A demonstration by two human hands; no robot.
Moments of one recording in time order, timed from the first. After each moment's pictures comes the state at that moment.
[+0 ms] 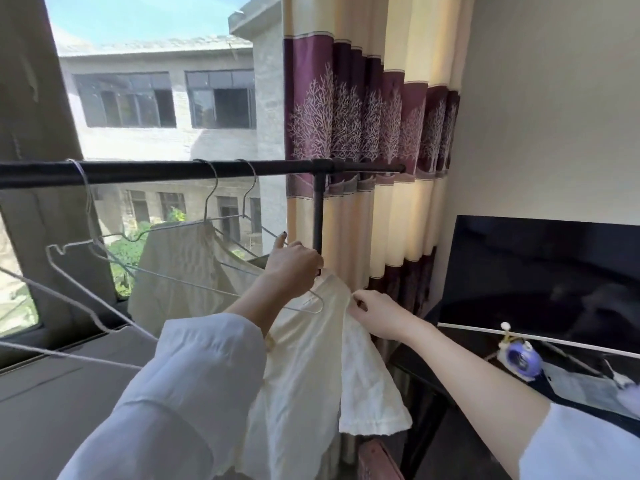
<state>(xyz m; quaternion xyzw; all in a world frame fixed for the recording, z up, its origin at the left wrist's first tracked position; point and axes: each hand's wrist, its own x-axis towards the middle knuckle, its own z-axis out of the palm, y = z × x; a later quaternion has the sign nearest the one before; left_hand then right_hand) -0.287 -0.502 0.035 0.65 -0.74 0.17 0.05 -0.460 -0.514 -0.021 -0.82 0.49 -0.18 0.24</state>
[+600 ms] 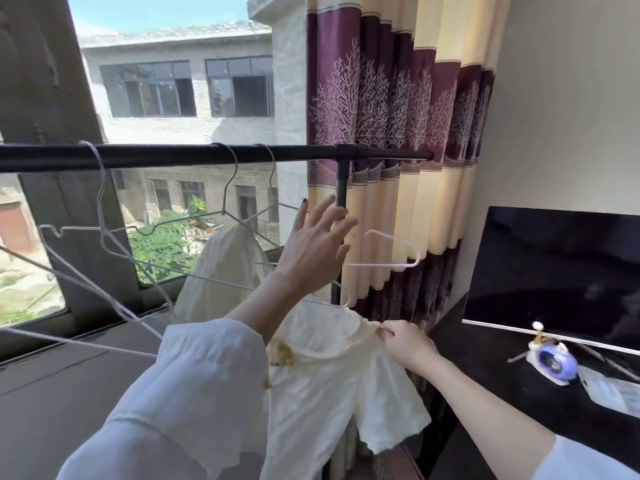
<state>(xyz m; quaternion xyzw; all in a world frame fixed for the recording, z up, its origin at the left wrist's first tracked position) -0.270 -0.510 0.022 0.51 -0.76 0.28 0.30 -0.458 -0.537 -0.092 -0.77 0.59 -0.16 0.18</state>
